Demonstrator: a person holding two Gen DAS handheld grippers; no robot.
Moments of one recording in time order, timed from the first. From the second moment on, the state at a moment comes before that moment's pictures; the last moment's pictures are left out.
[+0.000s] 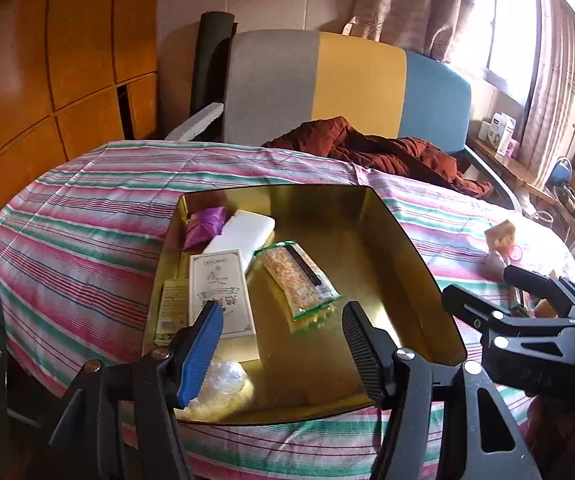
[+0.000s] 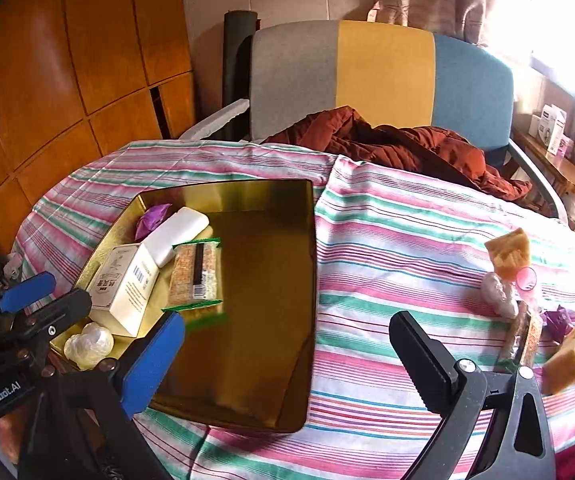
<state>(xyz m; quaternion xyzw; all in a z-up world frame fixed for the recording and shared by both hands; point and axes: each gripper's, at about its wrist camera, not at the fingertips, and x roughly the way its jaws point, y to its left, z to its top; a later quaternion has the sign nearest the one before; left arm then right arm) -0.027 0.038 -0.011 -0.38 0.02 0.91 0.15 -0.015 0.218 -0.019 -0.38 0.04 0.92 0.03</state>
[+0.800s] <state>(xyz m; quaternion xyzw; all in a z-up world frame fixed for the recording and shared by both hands) -0.018 0.085 -0.017 -0.41 0.04 0.88 0.23 0.026 0.433 -0.002 -0.36 0.14 0.89 0.22</state>
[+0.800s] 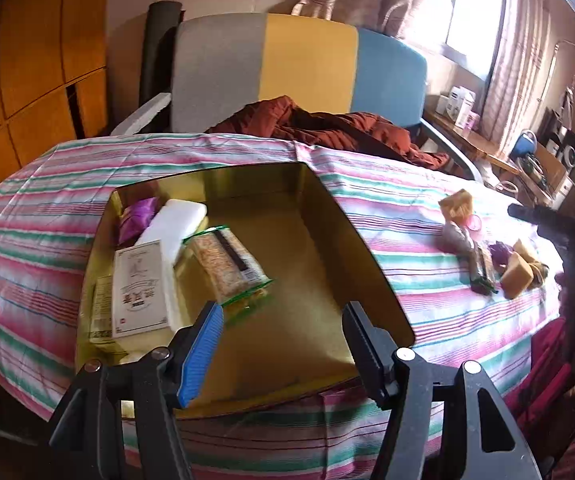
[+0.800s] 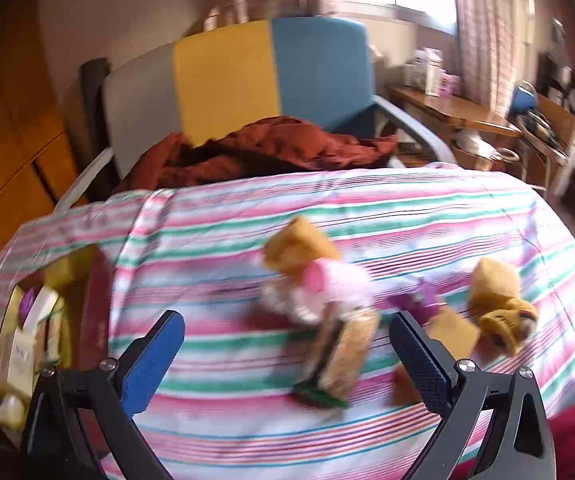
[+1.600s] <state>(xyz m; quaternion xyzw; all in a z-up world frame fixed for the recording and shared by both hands) -0.038 0.314 -0.033 -0.43 0.15 0.80 0.40 0.072 0.572 -0.036 -0.32 0.36 0.84 0.27</state>
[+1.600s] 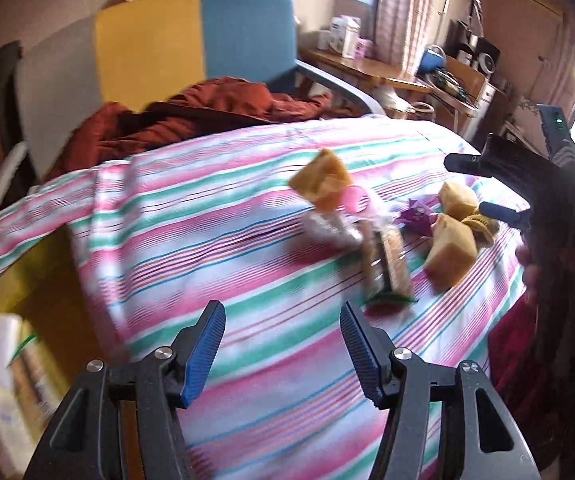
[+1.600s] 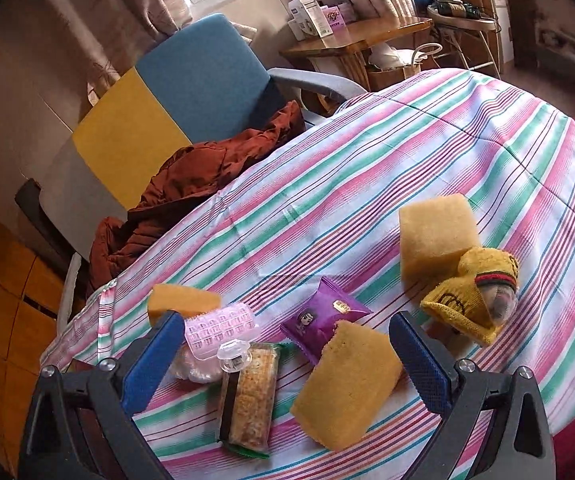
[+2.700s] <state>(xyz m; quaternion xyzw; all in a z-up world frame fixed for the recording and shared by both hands) -0.164 0.436 -0.087 -0.56 0.00 0.70 0.44 0.031 0.543 -0.059 -0.42 0.29 0.84 0.19</state>
